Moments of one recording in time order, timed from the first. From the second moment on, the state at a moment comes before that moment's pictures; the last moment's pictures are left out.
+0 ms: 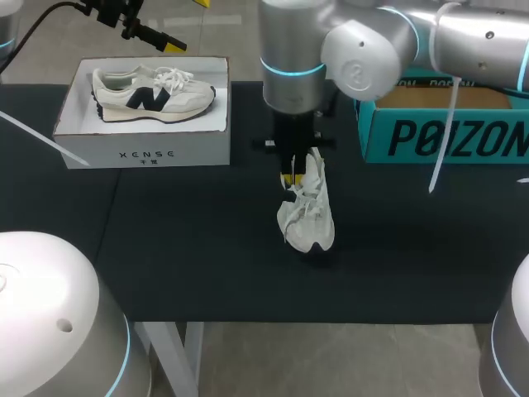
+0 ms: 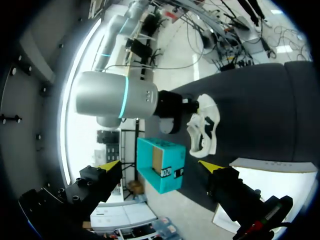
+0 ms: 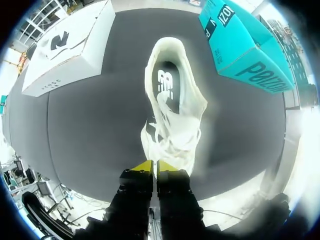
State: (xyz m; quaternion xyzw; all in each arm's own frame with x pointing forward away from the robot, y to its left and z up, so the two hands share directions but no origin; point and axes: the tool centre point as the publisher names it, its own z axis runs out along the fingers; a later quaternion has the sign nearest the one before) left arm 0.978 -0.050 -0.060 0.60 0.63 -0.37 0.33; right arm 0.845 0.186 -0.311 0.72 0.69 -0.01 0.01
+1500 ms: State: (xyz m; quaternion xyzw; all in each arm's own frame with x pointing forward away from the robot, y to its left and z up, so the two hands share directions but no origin) left arm 0.978 -0.050 -0.060 0.60 0.63 -0.37 0.33; right arm 0.901 0.127 -0.349 0.67 0.74 -0.01 -0.05
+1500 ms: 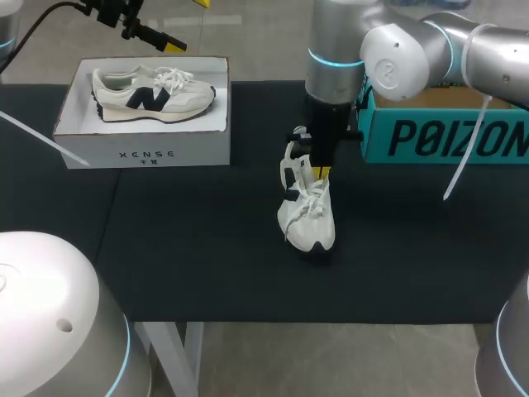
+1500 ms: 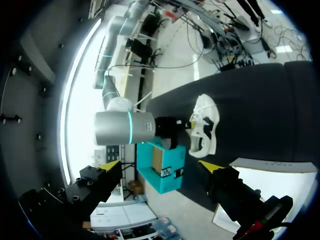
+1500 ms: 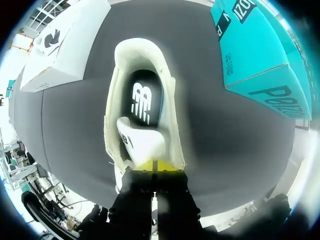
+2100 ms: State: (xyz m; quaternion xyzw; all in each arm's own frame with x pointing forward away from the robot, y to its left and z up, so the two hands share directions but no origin) left arm 0.978 -0.050 -0.060 0.60 0.63 -0.37 0.33; right arm 0.906 0.154 -0.333 0.66 0.75 0.00 -0.03
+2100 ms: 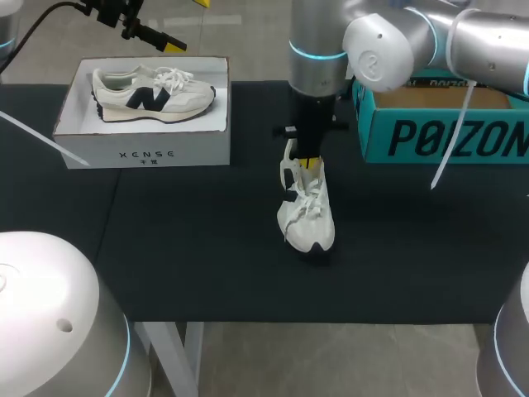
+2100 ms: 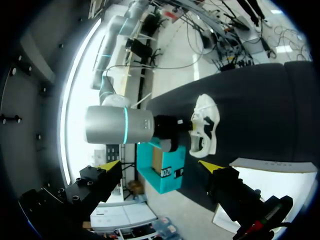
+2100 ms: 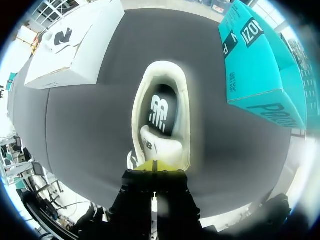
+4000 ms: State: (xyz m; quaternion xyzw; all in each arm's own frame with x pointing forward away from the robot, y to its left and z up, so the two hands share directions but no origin) left arm 0.978 -0.050 -0.060 0.60 0.63 -0.37 0.33; right arm 0.963 0.150 -0.260 0.33 0.92 0.21 -0.10
